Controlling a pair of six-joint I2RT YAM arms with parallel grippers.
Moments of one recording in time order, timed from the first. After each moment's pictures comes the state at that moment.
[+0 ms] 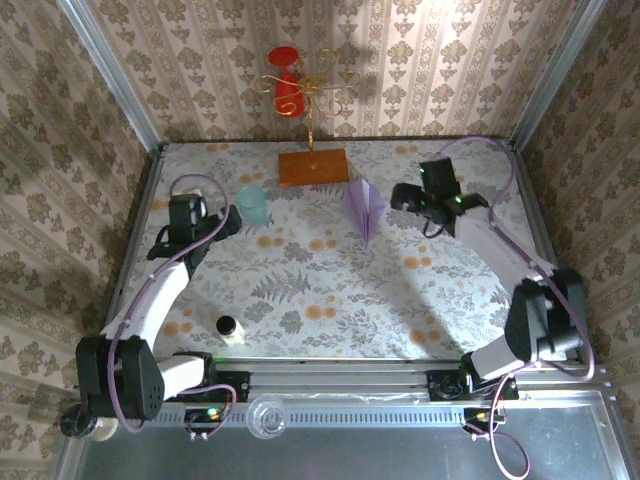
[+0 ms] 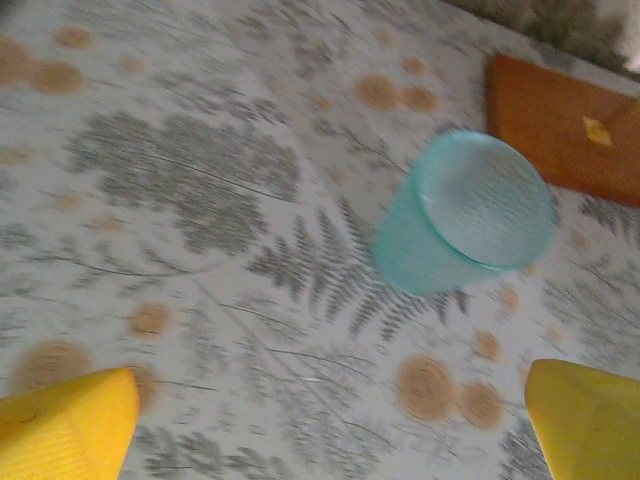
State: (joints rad) left arm -0.10 1.16 0.78 -0.28 -0.06 -0.36; right arm 0.22 1.45 1.11 -0.46 0.18 0.43
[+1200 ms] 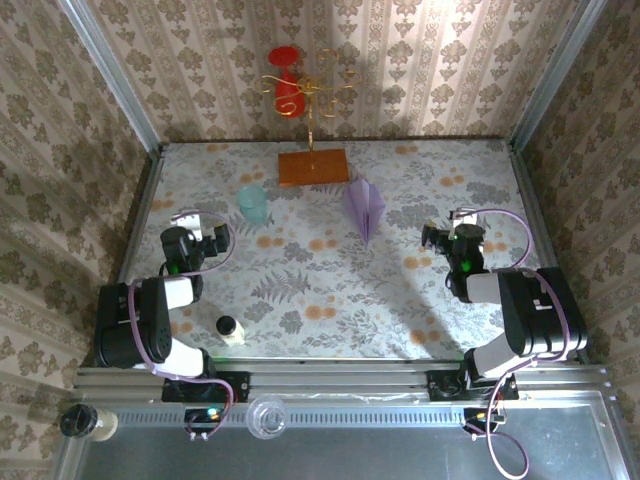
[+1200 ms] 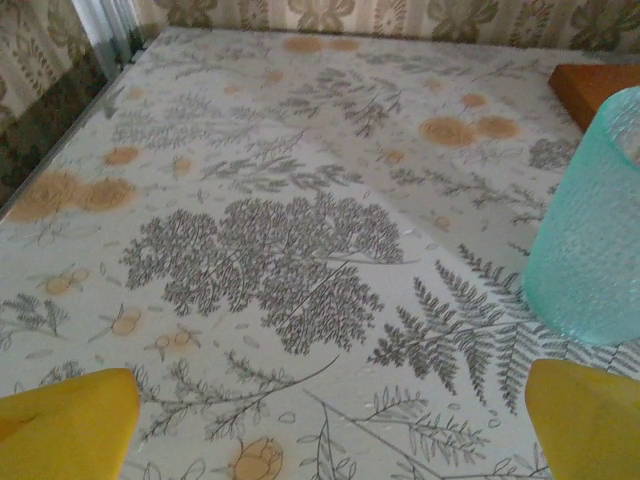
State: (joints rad) left arm 0.08 1.47 0.40 0.69 0.10 0.00; right arm 0.02 1.52 0.39 0.69 0.16 0.10
